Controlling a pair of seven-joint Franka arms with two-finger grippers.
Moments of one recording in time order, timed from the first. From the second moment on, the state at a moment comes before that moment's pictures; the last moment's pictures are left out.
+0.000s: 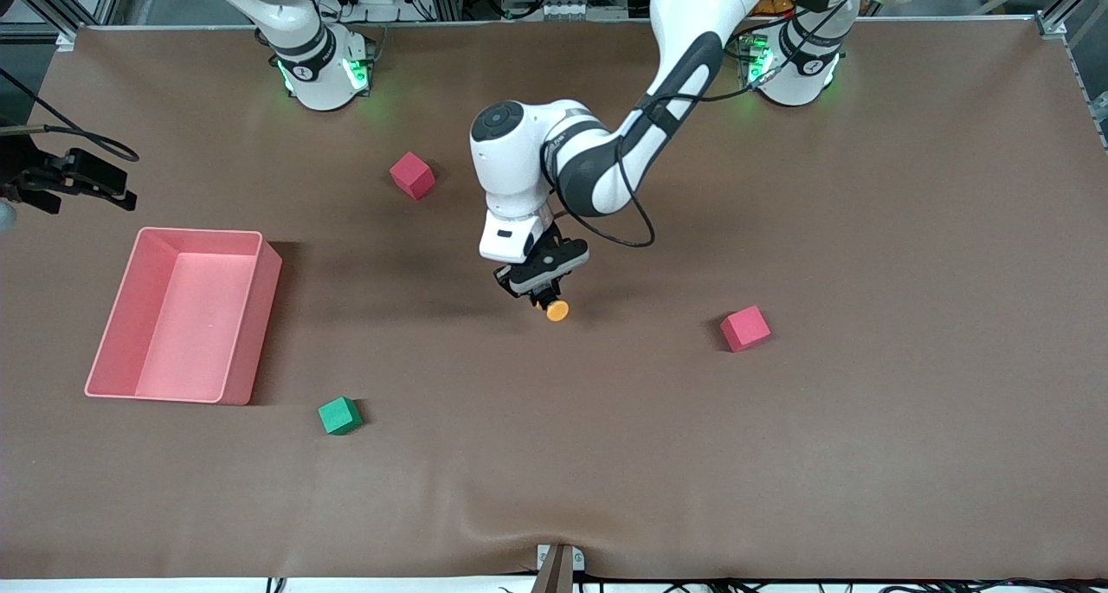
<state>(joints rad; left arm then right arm) -0.85 0.78 -0.07 -1.29 0.48 2.11 -1.63 -0.02 0.02 -0.04 -1.53 0.04 1.51 -0.07</state>
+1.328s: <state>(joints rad) -1.13 0.94 -0.04 -1.31 1.00 1.72 -2.33 -0.05 0.02 -0.03 -1.53 0.06 1.51 -0.07</state>
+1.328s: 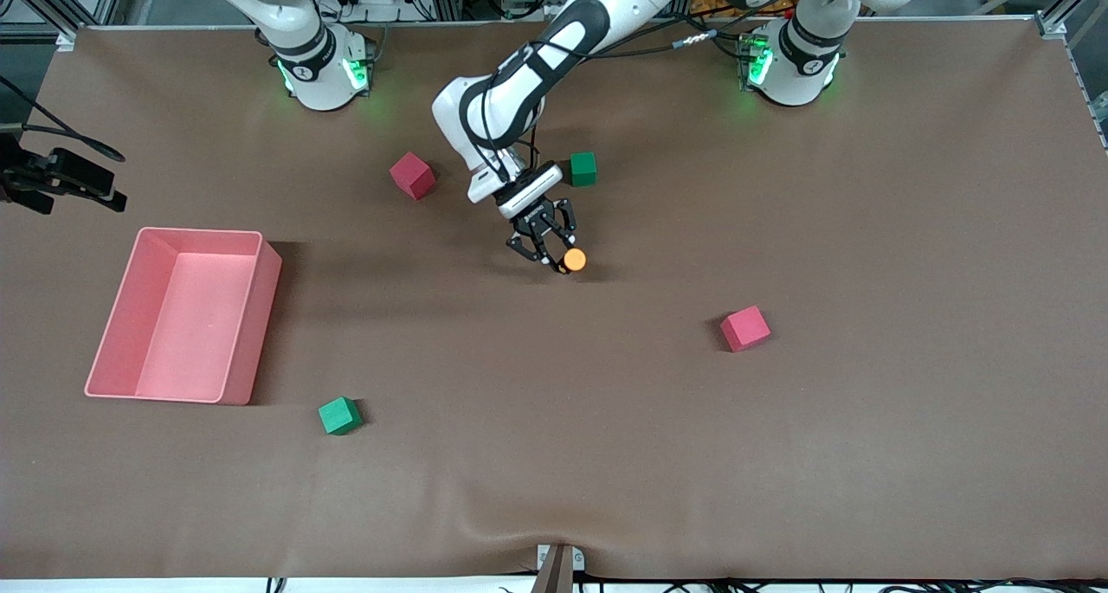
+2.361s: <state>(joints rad) -1.21 1.04 0.01 -1.31 1.04 1.70 -2.39 -0.05 0.02 -0.04 -1.53 0.06 1.51 -0.07</state>
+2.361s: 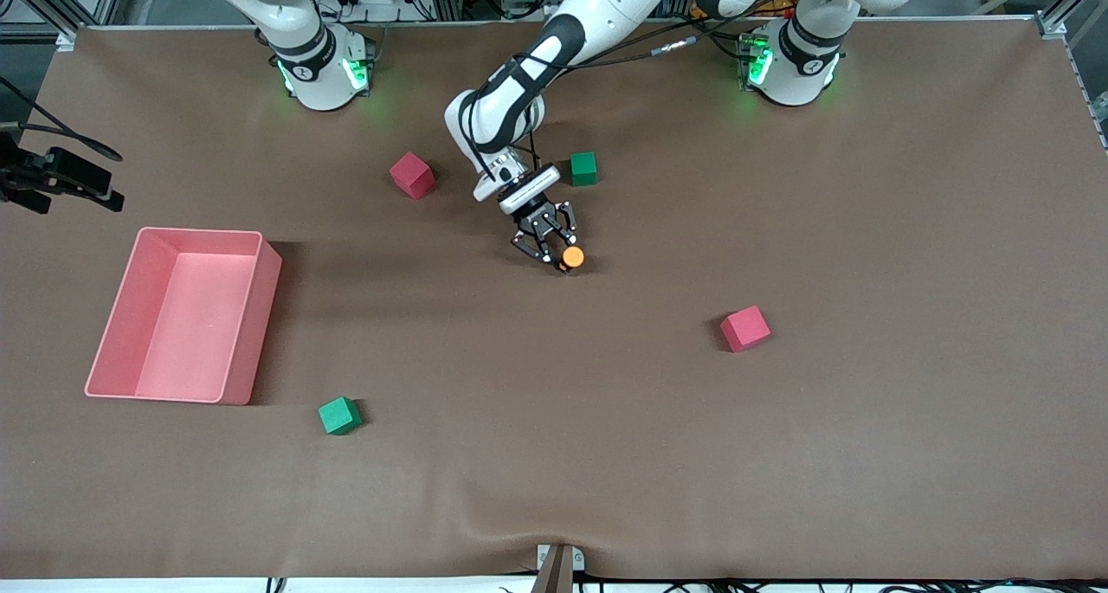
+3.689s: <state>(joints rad) -1.25 1.00 -0.05 -1.28 0.99 1.66 -2.32 -0.05 0.02 -0.04 -1.52 0.06 1.51 -0.07</state>
